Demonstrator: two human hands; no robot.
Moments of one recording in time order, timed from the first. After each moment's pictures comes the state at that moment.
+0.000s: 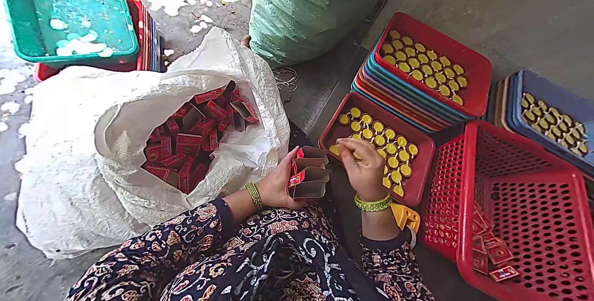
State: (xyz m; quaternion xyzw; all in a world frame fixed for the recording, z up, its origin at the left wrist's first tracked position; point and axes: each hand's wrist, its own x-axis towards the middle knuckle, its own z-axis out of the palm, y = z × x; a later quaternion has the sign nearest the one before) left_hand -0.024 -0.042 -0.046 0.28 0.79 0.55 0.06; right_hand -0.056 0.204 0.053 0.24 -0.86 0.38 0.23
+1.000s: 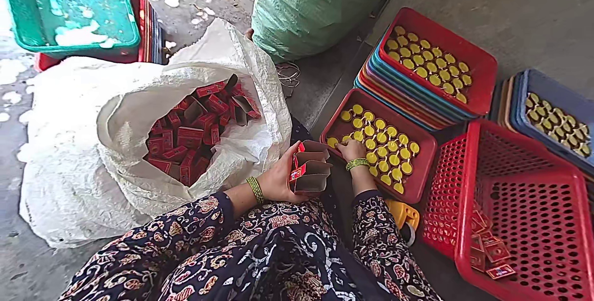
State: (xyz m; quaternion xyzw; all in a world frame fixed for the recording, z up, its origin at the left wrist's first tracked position) left_hand -0.023 -0.042 -0.046 0.26 0.79 0.55 0.08; right_hand -0.146 0.249 -0.071 -0.14 -0.97 0.16 -0.14
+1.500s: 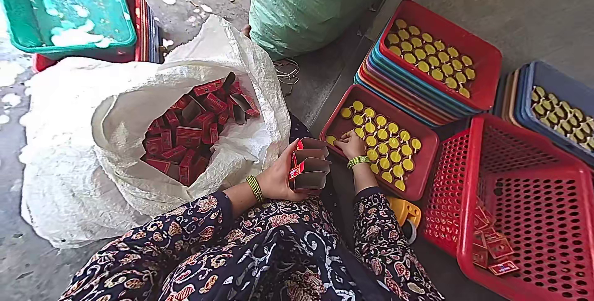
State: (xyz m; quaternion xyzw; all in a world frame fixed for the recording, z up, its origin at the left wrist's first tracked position) left_hand -0.025 -0.041 -0.046 0.26 0.78 0.56 0.08; right_hand -0.150 0.257 -0.083 -0.14 -0.94 0.31 -0.10
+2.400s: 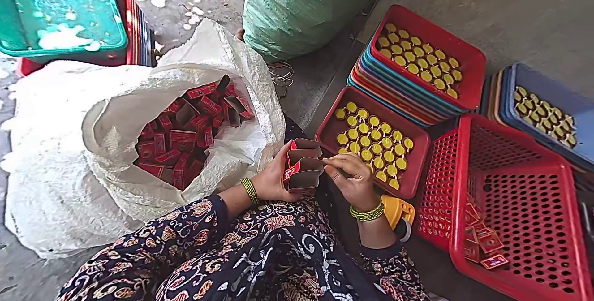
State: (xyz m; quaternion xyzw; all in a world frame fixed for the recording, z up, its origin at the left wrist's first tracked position) left_hand -0.026 -0.043 -0.050 0.26 0.77 0.58 0.07; right_hand -0.021 0.212 0.030 0.25 -0.83 0.48 0.15
